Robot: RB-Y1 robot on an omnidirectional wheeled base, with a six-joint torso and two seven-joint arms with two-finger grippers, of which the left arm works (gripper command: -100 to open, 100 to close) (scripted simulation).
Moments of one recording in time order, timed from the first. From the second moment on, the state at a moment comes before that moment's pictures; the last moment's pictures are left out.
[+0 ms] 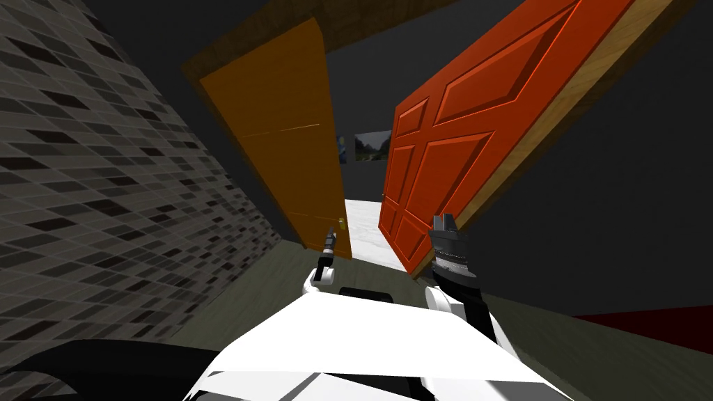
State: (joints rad) arm 0.06 0.04 0.05 -1.14 0.03 -0.69 -0.01
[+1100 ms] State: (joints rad) arm -0.06 0.00 0.05 -0.81 0.02 -0.74 -0.03
